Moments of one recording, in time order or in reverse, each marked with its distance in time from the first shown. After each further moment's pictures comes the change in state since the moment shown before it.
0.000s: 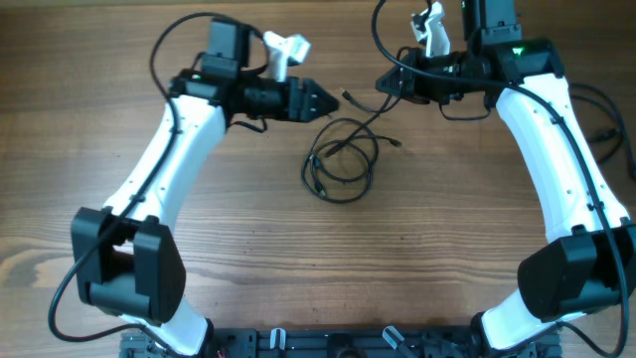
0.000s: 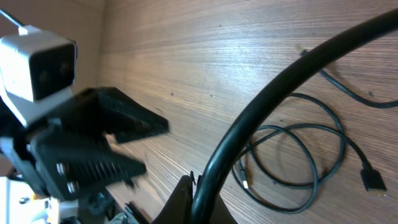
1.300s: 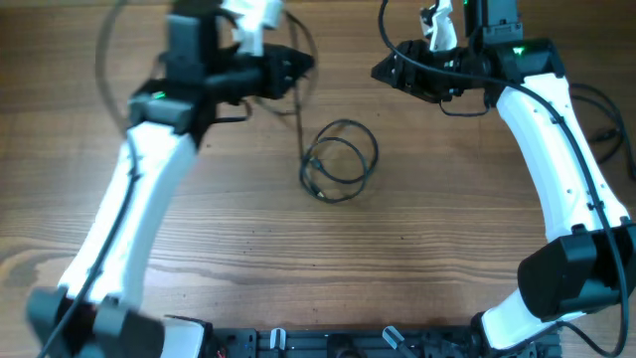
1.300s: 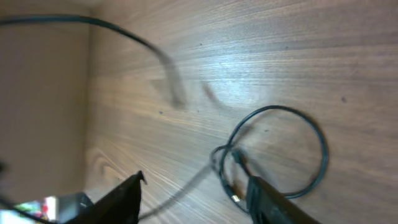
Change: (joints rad) left arm 0.051 -0.238 -0.001 0.138 -0.184 -0.145; right arm 0.000 0.002 0.000 0.033 0.092 0.070
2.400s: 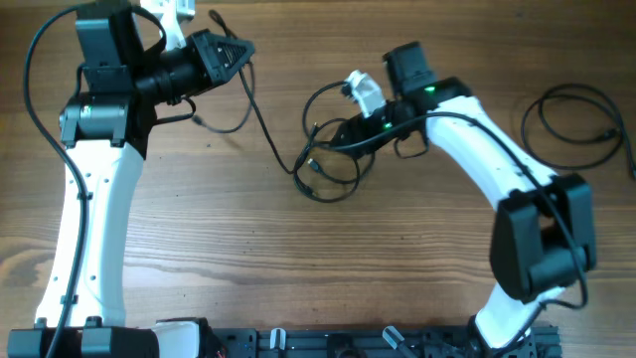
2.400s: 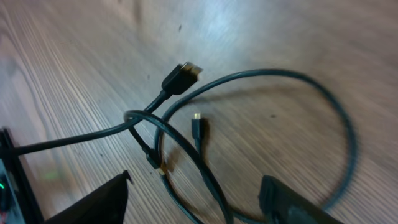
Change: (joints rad) left arm 0.219 -0.069 0.000 -0.035 0.130 -0.219; right arm 0.198 0.129 -0.271 0.187 0.064 -0.555
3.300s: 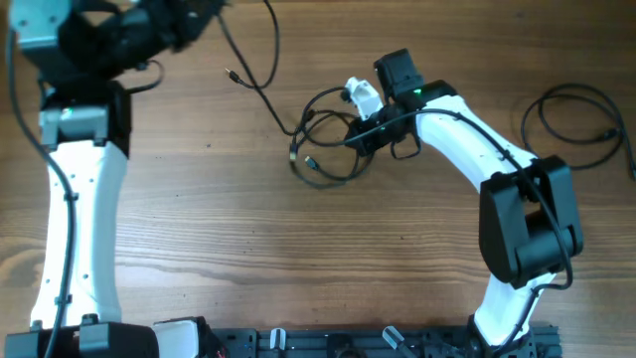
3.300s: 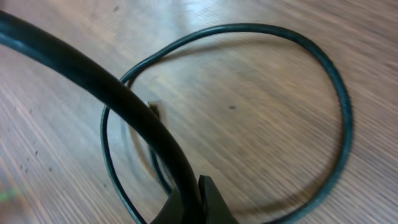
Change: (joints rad) left arm 0.106 0.001 -0.004 0.665 0.262 -0.587; right arm -0.019 0.078 -0.002 0.047 0.119 0.079
